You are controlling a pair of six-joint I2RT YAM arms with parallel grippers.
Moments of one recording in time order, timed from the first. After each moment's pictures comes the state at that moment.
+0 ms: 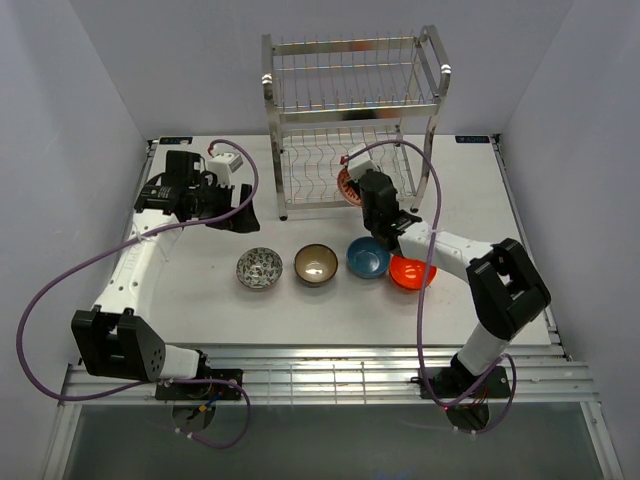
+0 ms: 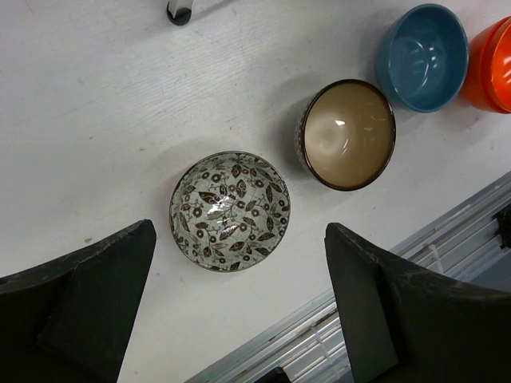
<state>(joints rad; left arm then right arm) -0.11 1.37 1.34 -0.87 0.46 0.09 0.67 1.65 1.08 0.30 0.61 -0.33</state>
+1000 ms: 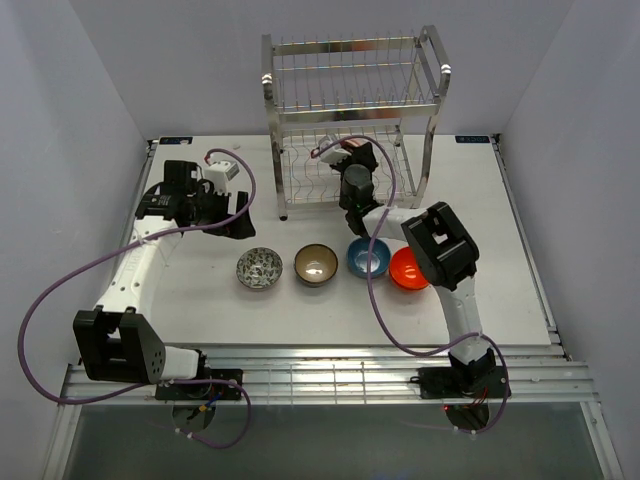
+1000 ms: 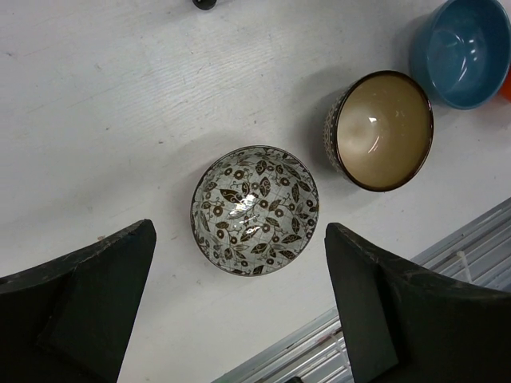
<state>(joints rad) -0.07 1.35 1.22 -0.79 0.45 0.12 0.62 2.18 1.38 0.99 0.67 -1.02</state>
